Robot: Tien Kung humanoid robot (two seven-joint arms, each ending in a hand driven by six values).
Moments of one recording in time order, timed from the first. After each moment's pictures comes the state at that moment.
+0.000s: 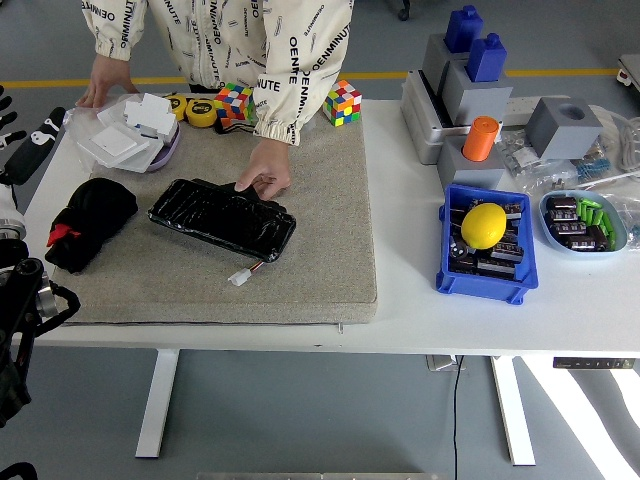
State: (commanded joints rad) left arm -0.33 0.15 -1.57 -1.07 1.34 0.52 -0.26; right arm -0.03 -0.09 1.87 0.20 -1.58 0.01 0.21
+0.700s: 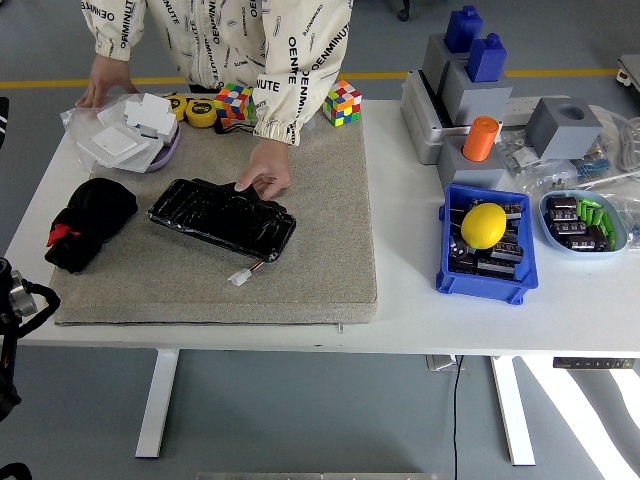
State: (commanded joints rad) left arm -0.31 0.15 -1.65 -1.10 1.30 0.51 -0.30; right arm -0.01 -0.10 1.95 0.18 -1.65 0.00 0.21
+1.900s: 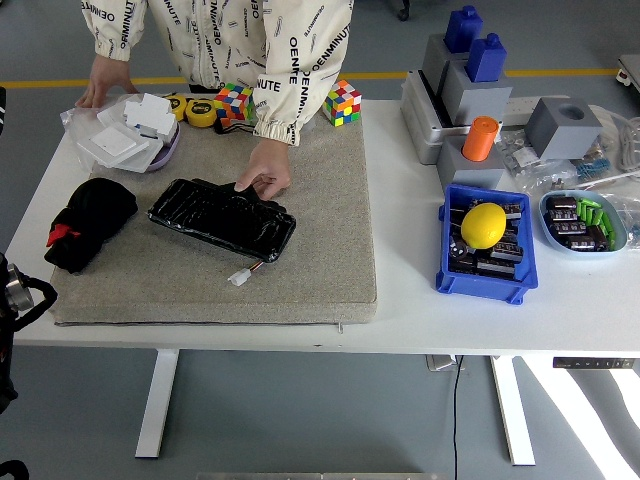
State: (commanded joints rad) left arm -0.31 0.16 -1.65 -1.14 1.30 0.50 -0.28; right arm -0.01 -0.10 1.95 0.18 -1.65 0.00 0.21
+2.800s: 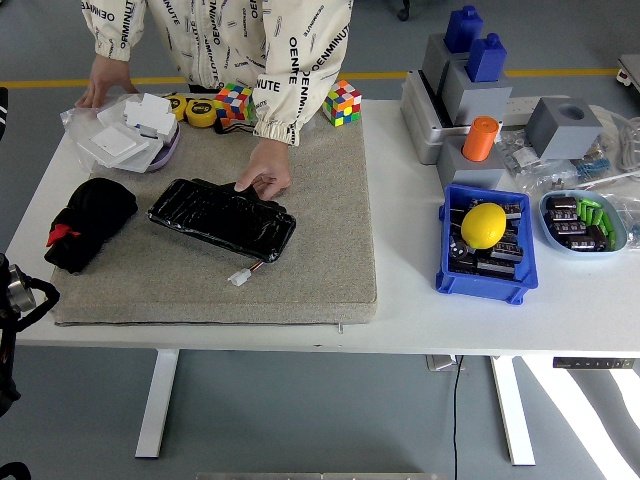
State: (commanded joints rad) left arm -0.31 0.15 -1.65 -1.15 1.30 0.50 -0.28; right arm -0.01 -0.10 1.95 0.18 -1.65 0.00 0.21
